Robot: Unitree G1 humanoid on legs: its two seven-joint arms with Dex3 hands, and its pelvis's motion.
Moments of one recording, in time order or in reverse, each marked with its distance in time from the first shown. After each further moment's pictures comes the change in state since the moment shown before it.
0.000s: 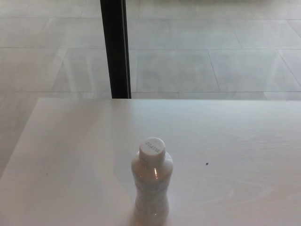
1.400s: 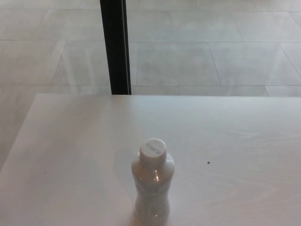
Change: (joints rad) left_arm -0.510 0.164 0.150 -0.673 -0.174 -0.068 -0.201; right_arm -0.405 -0.134 -0.135 -0.962 0.305 0.180 0.189
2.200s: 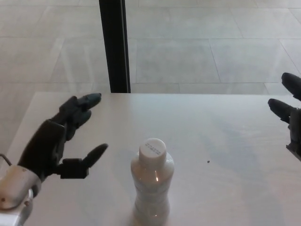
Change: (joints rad) left_arm -0.059 -0.153 -0.539 -0.548 0.114 0.213 0.006; right_arm -0.047 0.261 0.429 -0.429 -0.004 0.278 -0.047
